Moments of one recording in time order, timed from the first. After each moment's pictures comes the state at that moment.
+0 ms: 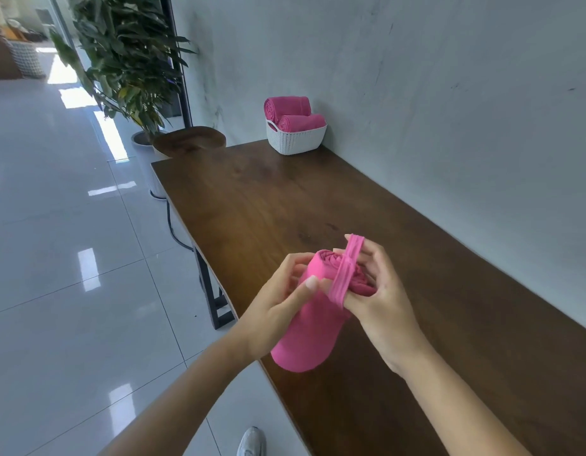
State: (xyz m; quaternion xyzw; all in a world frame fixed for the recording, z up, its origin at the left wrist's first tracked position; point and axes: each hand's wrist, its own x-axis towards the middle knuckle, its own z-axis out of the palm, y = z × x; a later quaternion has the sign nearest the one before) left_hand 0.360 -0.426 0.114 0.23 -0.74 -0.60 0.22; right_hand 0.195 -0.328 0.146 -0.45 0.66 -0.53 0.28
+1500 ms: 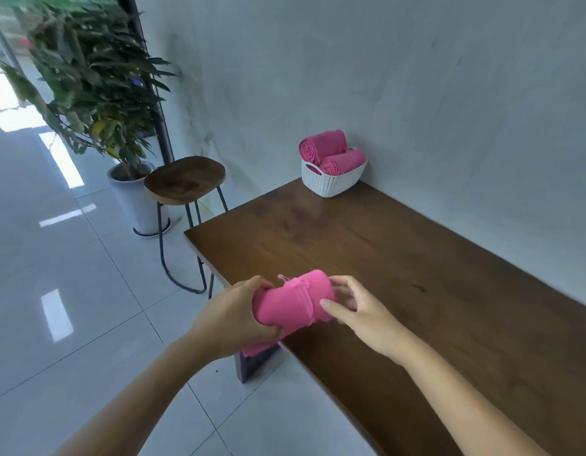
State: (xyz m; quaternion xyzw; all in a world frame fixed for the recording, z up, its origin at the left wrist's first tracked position) left_hand 0.482 -0.778 0.103 0.28 -0.90 -0.31 0.08; right_hand 0.271 -0.614 0.113 -0.41 0.75 -0.38 0.36
